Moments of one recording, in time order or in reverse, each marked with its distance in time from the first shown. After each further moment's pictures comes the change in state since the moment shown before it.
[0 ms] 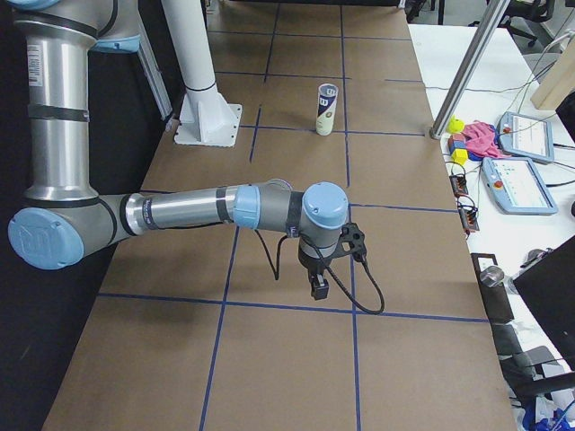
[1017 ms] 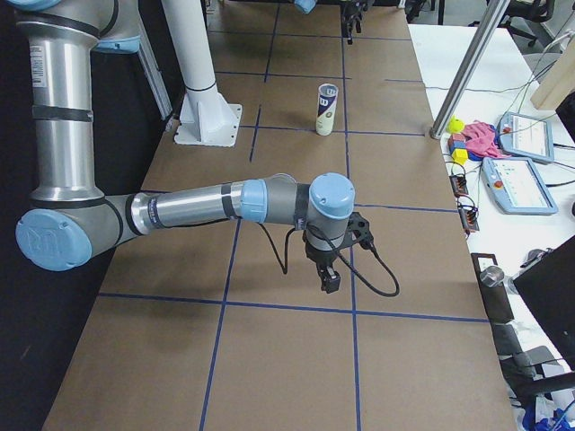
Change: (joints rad) left arm 0.390 -0.390 -0.003 -0.273 0.285 -0.354; right arm 0.009 0.014 0.013 0.000 -0.005 -0.086
